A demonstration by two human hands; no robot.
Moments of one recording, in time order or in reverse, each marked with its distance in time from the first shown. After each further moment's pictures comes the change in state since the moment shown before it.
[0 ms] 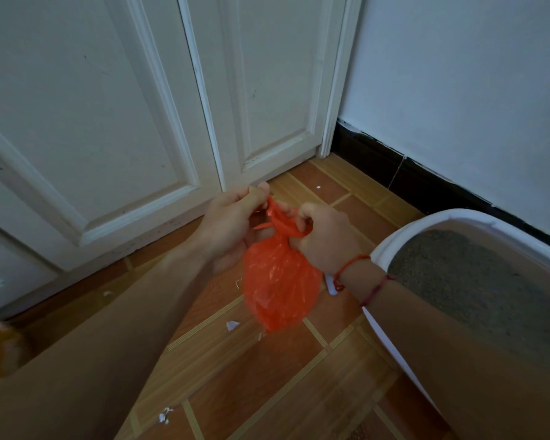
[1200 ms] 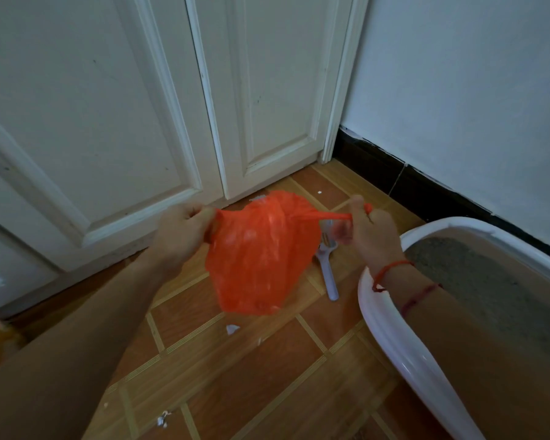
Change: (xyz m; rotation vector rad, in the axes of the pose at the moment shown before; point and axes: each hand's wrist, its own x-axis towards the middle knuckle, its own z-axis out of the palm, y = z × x) left_hand -0.001 -0.012 -0.074 0.526 0.340 0.071; right_hand 0.008 0.044 -0.029 0.288 0.223 0.279
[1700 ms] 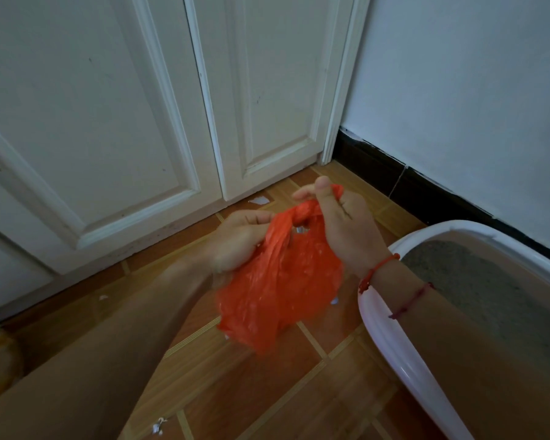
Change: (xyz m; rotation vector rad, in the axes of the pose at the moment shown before) left_hand -0.026 0.046 0.049 -0.254 -0.511 -0.033; right_hand -0.018 -0.055 0.011 0.048 -0.191 -0.309
